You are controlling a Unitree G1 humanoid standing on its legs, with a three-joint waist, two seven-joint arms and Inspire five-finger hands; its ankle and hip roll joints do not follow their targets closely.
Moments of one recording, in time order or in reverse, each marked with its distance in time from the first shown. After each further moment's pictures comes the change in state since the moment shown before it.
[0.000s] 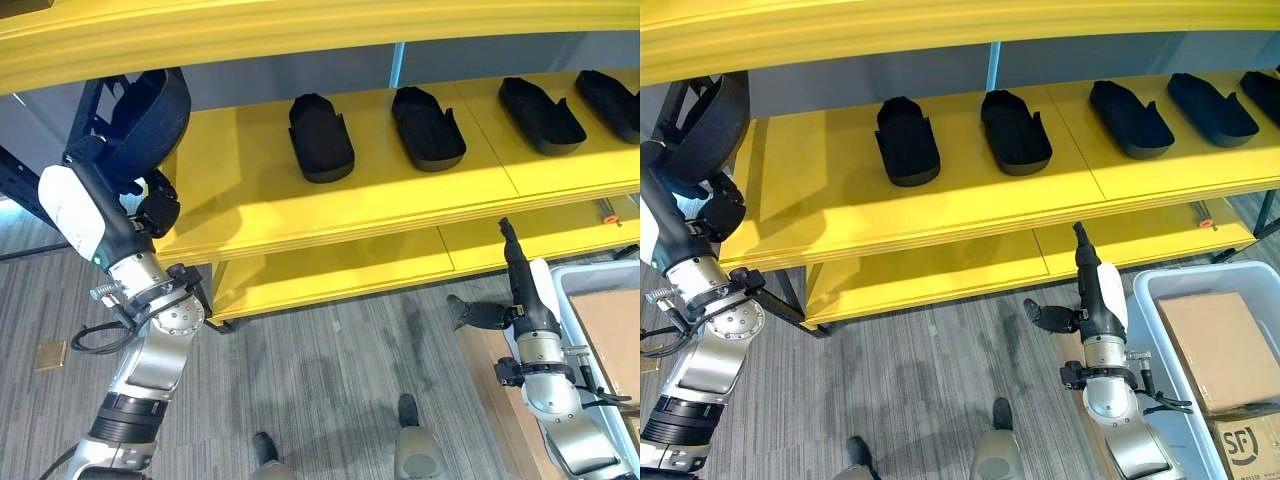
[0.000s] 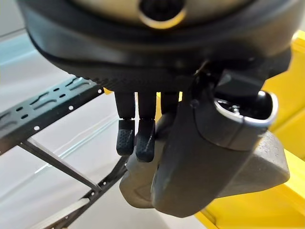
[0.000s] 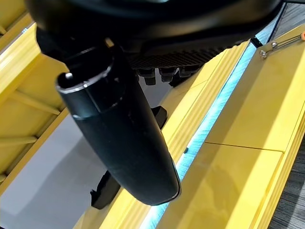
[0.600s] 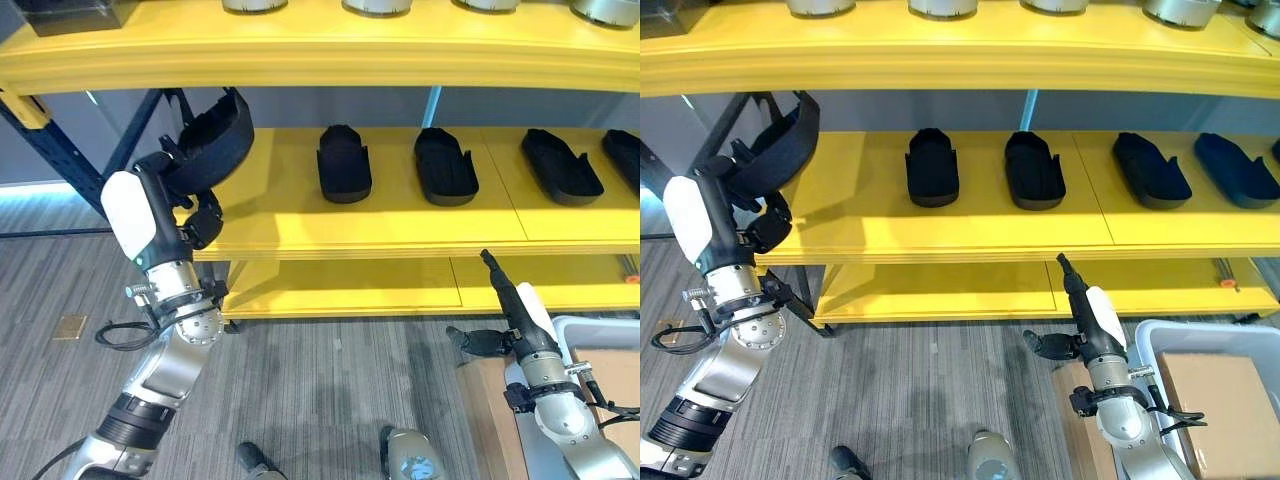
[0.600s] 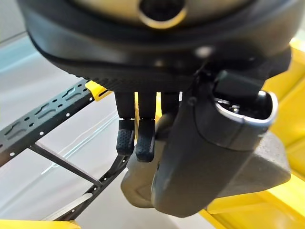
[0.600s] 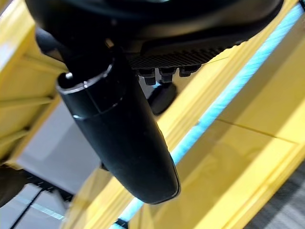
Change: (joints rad) left arm 0.031 0.037 -0.153 -0.011 0.000 0.003 -0.044; right arm 0.112 -0.084 0.021 0.014 0.001 -0.083 0.103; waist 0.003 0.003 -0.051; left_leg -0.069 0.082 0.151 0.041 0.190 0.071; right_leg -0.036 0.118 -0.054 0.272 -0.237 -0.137
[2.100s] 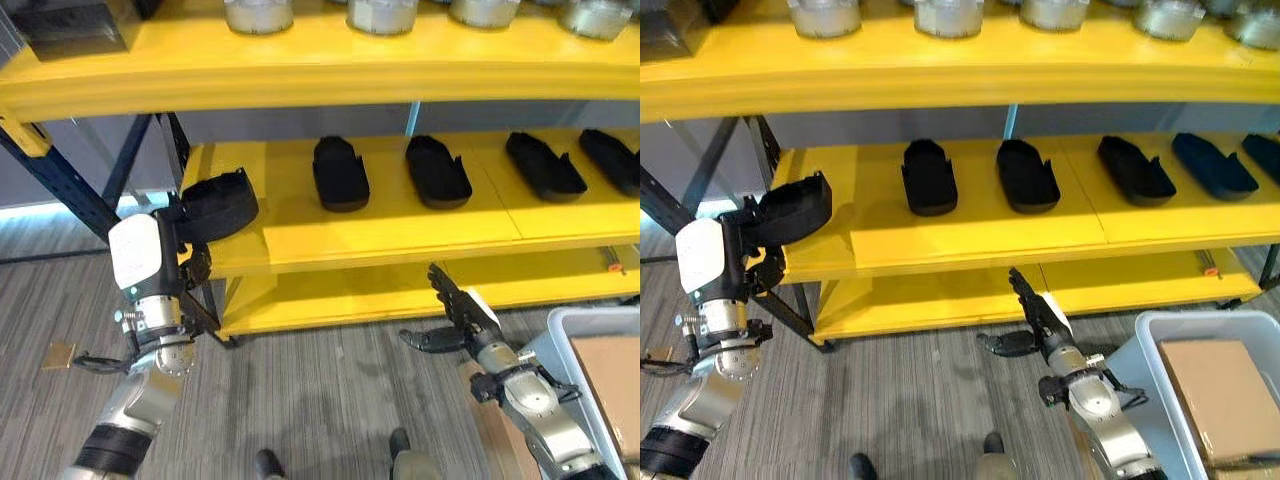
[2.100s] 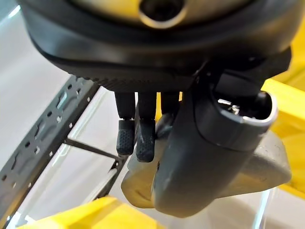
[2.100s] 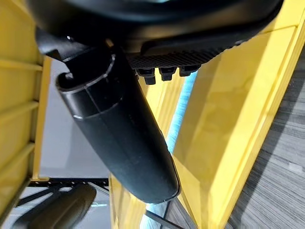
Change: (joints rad) left arm 0.039 0.042 0.063 0.185 0.201 -0.112 -0.176; right arm -0.270 0.122 0.113 0.202 0.362 0.052 0.237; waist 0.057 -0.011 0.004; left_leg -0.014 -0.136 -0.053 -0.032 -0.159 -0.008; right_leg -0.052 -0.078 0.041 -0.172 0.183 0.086
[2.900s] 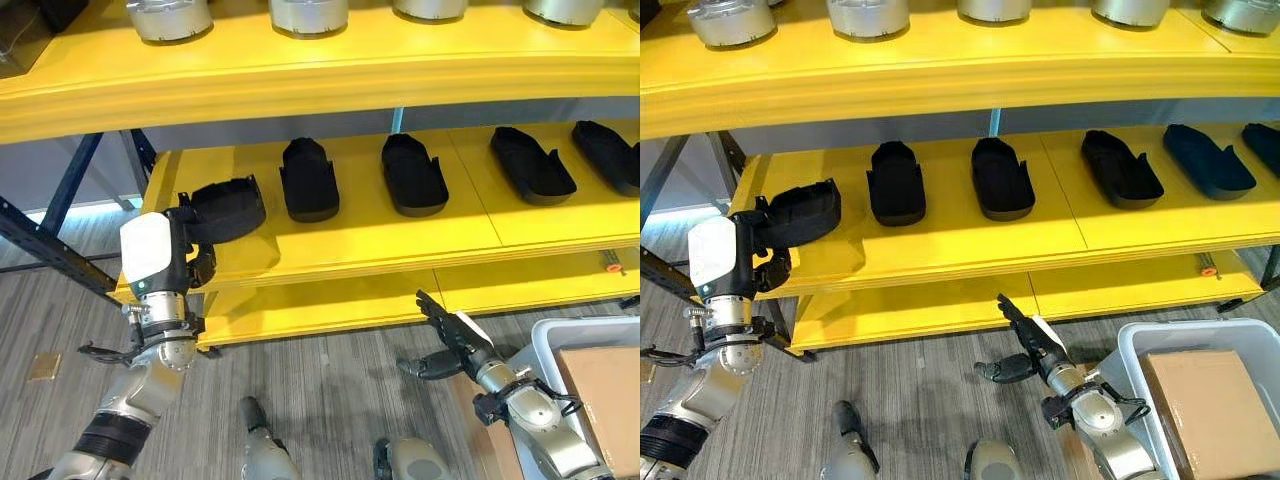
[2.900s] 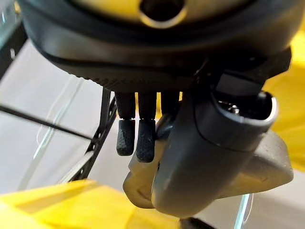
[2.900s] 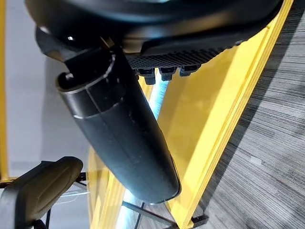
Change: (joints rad) left arm 0.041 0.037 -0.069 0.090 -0.007 -0.015 -0.006; right arm 0.153 -0.046 0.021 -0.009 -0.013 0.013 0.135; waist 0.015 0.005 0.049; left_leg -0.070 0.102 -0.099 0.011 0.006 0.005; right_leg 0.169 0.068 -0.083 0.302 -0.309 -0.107
